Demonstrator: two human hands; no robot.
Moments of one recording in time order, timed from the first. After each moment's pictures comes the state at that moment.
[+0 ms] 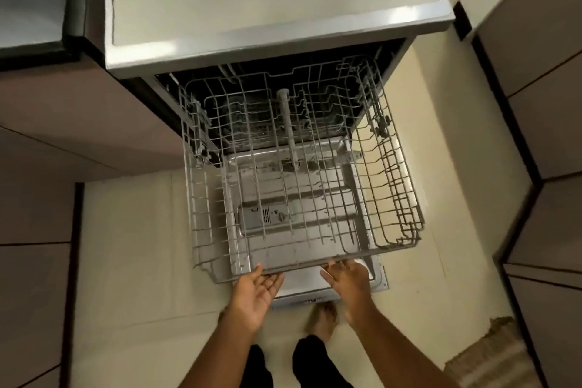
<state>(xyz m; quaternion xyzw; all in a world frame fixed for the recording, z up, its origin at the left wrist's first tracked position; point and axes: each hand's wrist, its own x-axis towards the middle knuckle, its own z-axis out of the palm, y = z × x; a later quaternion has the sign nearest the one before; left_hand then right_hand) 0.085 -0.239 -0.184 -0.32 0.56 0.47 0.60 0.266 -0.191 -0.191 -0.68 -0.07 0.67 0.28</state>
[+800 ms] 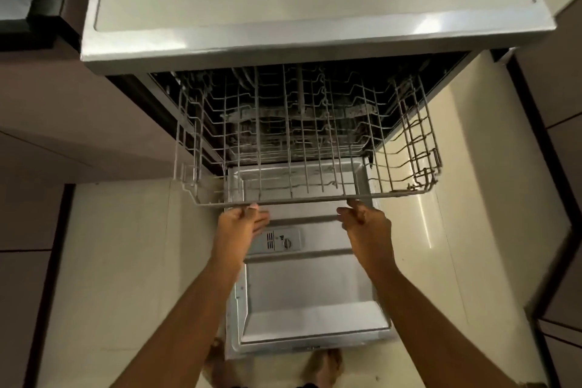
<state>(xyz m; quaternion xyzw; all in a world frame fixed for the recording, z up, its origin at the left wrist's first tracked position) 0.007 -0.096 -0.208 0.11 0.74 0.42 0.51 0.222 -0.032 -0.233 -0.67 -0.52 0.48 0.21</state>
